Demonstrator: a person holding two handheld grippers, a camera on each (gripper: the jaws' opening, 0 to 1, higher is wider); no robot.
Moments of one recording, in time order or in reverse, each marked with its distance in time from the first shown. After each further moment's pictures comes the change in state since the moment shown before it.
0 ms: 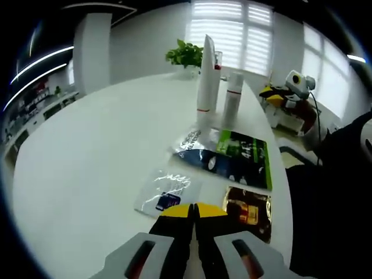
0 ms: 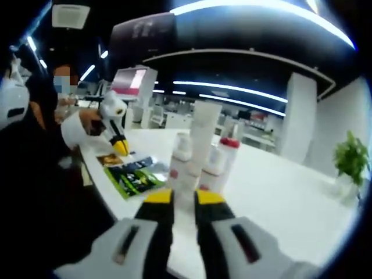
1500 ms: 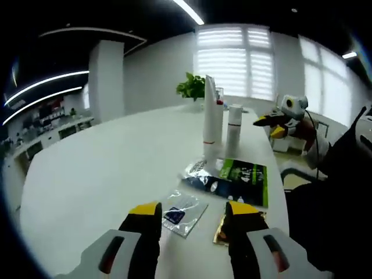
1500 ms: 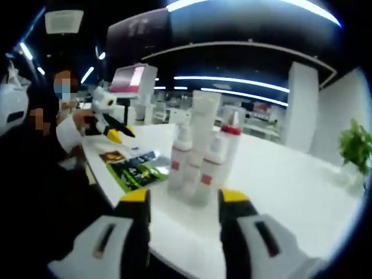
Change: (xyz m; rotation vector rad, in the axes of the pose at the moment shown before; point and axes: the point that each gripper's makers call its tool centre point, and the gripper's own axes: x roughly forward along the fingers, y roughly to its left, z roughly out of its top) left arm -0.033 -0.001 0.012 0.002 -0.270 0.154; right arm 0.004 0.000 -0.017 0.073 0.032 0.038
